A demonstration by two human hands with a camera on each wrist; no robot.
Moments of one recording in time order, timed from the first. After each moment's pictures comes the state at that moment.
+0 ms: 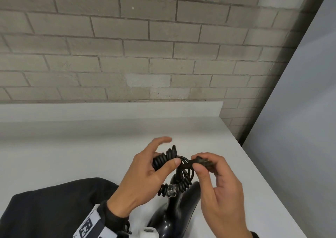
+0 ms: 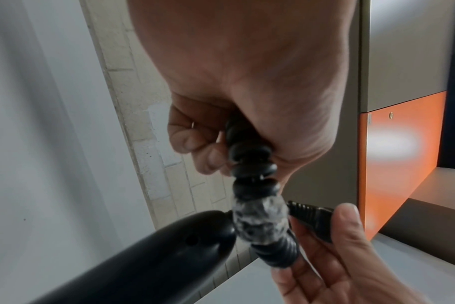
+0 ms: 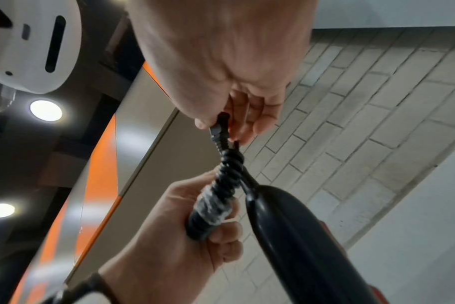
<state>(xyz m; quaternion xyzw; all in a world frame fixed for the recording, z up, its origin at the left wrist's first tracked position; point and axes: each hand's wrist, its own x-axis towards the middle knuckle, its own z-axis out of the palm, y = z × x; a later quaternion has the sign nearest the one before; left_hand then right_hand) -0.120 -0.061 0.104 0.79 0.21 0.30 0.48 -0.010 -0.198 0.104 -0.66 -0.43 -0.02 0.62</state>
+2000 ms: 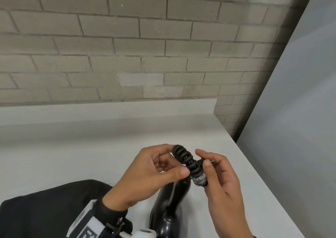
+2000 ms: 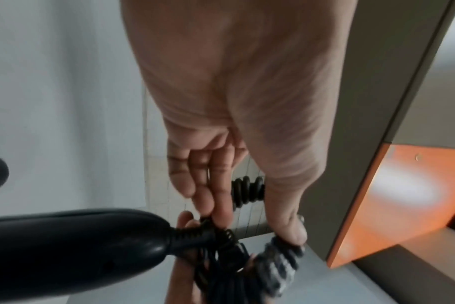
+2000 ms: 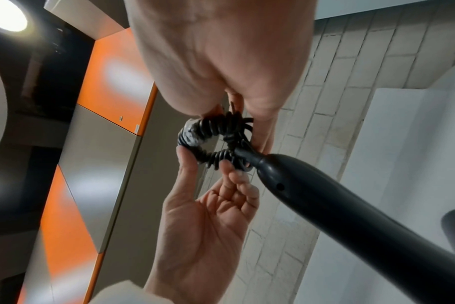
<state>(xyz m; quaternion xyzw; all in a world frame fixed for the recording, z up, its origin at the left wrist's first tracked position) -0.105 -0.068 0.116 0.71 0.10 0.21 0.66 0.005 -0.210 0.089 -0.58 -0.31 0.17 0.73</state>
